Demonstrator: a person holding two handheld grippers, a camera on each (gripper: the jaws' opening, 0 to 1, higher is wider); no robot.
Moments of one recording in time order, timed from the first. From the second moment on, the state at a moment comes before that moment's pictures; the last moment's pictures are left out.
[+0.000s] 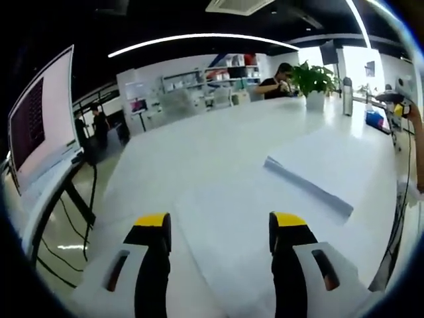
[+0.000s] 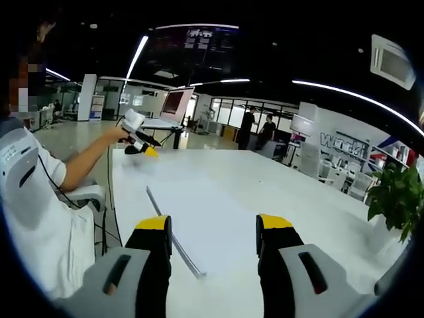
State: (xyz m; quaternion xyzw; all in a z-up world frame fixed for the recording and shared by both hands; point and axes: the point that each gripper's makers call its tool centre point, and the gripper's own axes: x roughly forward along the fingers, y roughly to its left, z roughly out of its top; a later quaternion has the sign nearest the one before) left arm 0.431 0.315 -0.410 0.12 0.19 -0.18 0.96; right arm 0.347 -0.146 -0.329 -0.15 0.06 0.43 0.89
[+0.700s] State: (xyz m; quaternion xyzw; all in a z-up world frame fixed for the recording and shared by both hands) left arm 0.426 0.291 -0.379 0.11 0.14 -0.21 0.96; right arm 0.350 -0.150 -0.325 -0.15 0.06 0.42 0.89
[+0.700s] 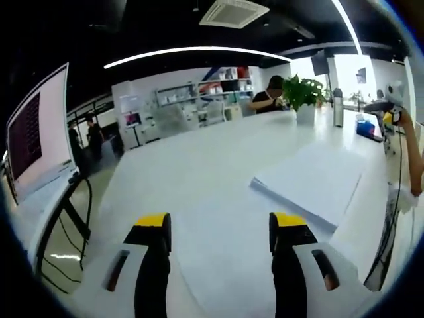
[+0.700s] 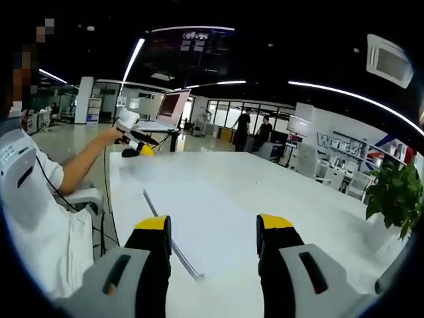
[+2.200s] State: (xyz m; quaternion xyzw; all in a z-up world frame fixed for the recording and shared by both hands) left arm 0.408 0.228 -0.345 0.08 0.06 -0.28 0.95; right arm 0.347 -0.156 -0.318 -0.15 0.05 0.41 0.90
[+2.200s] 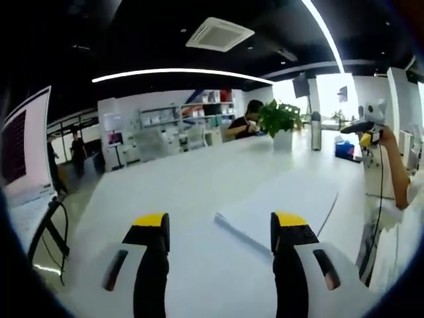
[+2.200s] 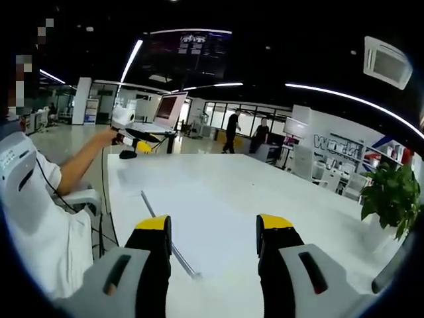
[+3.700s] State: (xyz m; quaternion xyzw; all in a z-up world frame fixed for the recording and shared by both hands) left arm 0.351 0.171 -0.315 0.04 0.03 -0.36 0.93; right arm 0.349 -0.159 -0.317 -0.14 0.04 0.41 0.90
